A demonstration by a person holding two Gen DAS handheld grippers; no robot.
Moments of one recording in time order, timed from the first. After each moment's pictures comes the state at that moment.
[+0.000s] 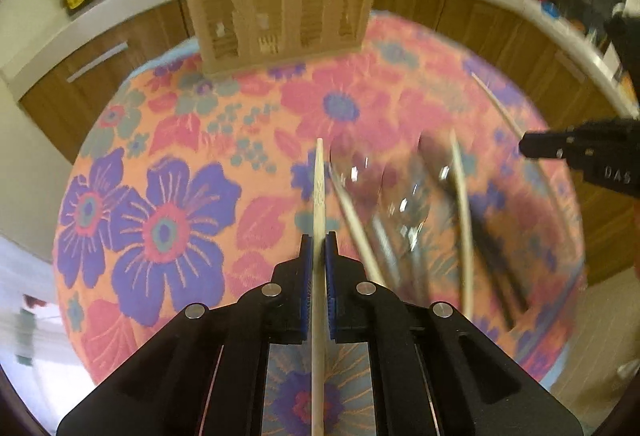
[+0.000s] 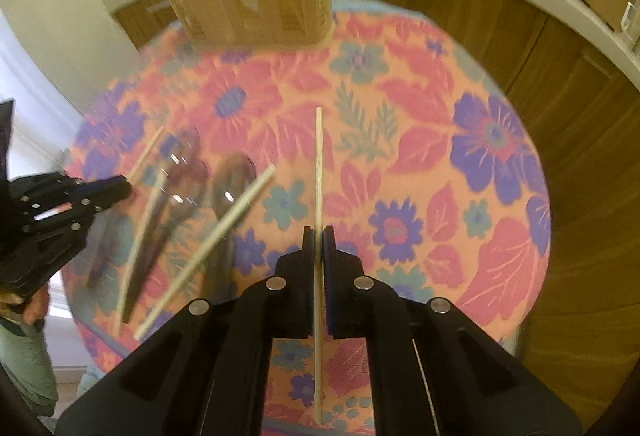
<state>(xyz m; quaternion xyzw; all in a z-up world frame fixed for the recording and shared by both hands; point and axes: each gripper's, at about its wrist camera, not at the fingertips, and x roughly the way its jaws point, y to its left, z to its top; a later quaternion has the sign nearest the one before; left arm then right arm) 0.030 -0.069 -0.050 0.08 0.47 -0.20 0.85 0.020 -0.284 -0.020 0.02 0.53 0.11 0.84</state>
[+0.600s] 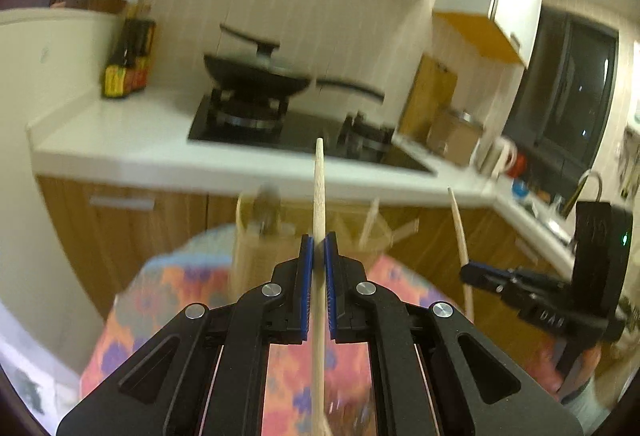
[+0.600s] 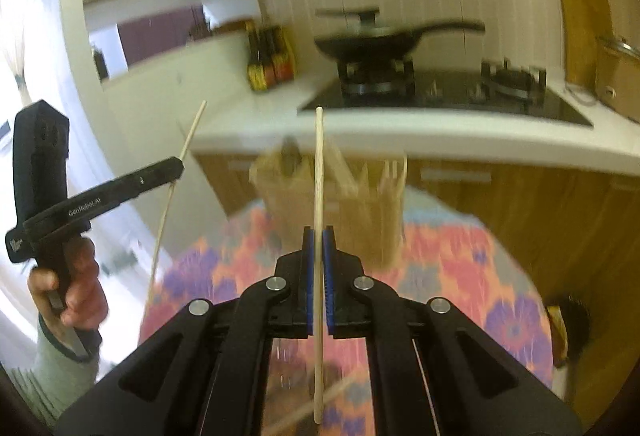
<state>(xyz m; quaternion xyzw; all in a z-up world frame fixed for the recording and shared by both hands) 0.093 -0.032 0.119 -0.10 0.24 -0.23 0.94 0.066 -0.261 0.116 0.08 0.29 0.21 0.93</state>
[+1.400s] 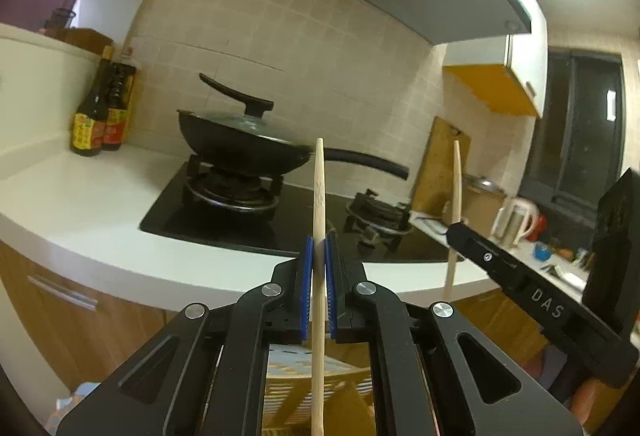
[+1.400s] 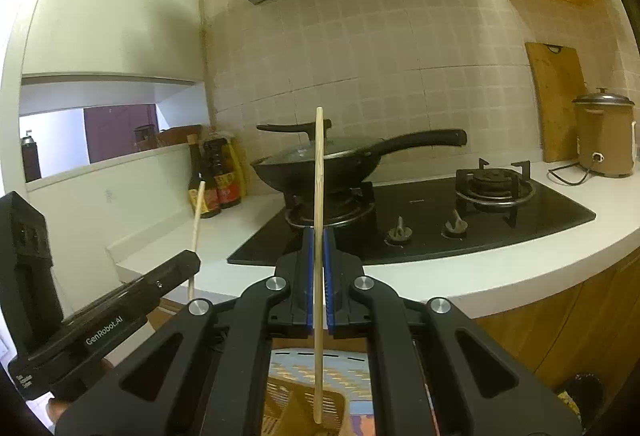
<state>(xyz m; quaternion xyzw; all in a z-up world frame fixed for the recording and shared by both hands) 0.226 -0.098 0.099 -0.12 0.12 -0.20 0.96 0.219 -0.278 0.125 0.11 0.11 0.12 0.98</state>
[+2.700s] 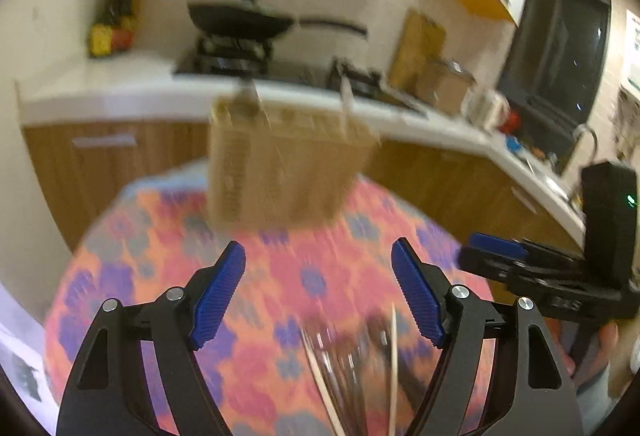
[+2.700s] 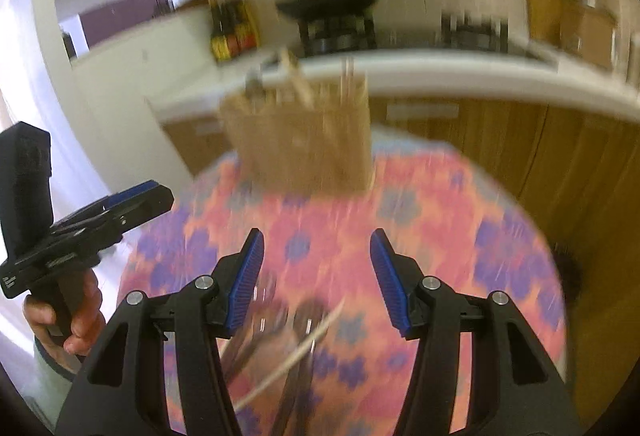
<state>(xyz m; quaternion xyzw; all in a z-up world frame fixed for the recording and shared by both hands) 0.041 -0.048 0.025 -0.06 0.32 -0.25 0.91 0.013 -0.265 0.033 0.09 0.37 0.15 0.91</state>
